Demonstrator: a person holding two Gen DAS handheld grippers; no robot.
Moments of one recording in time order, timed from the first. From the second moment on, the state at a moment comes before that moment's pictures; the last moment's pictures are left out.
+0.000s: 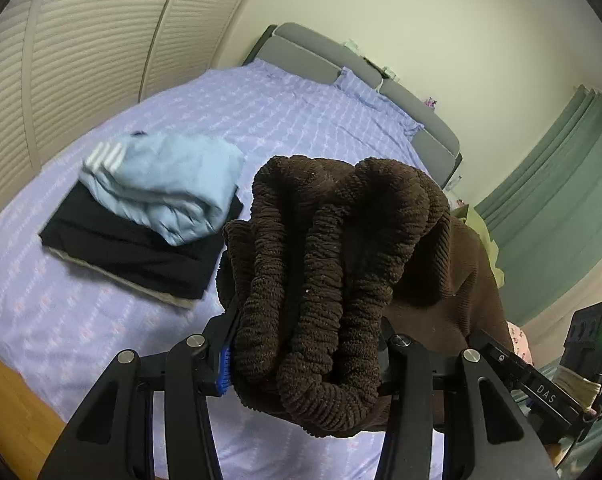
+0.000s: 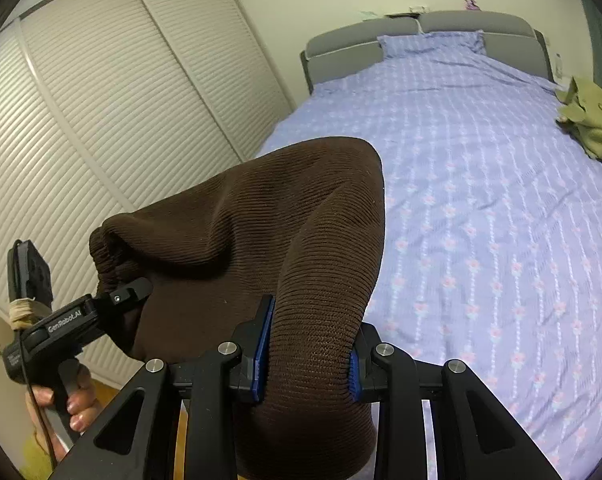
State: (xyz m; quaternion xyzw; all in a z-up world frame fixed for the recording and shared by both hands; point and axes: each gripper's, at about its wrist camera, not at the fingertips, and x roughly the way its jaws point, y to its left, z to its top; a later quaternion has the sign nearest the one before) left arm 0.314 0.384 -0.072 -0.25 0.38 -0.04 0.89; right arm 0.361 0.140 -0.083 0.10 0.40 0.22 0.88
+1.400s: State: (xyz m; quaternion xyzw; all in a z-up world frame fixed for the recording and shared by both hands) left arm 0.542 0.635 -0.142 -0.20 0.46 -0.10 0.86; right arm 0.557 0.359 -0.143 0.04 0.43 0.18 0.88
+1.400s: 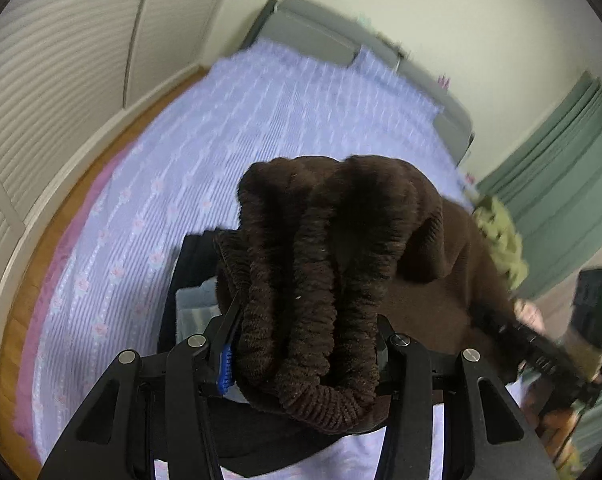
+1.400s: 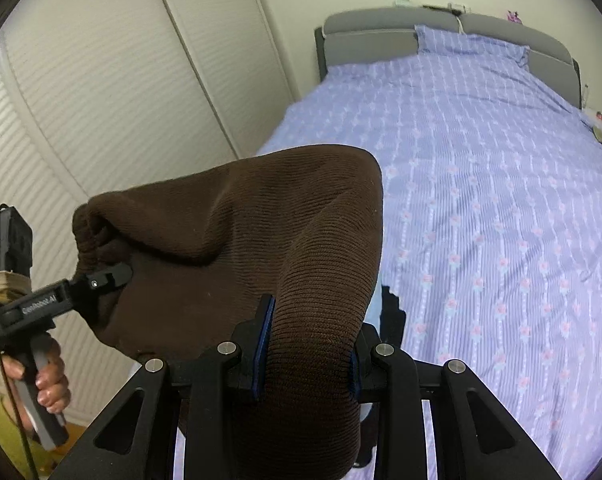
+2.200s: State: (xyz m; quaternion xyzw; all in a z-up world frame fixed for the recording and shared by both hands) left arm 0.563 0.651 -0.227 -0.18 0.55 -0.06 0.81; right arm 0.585 0.357 -0.215 0.08 0.54 0.12 0.83
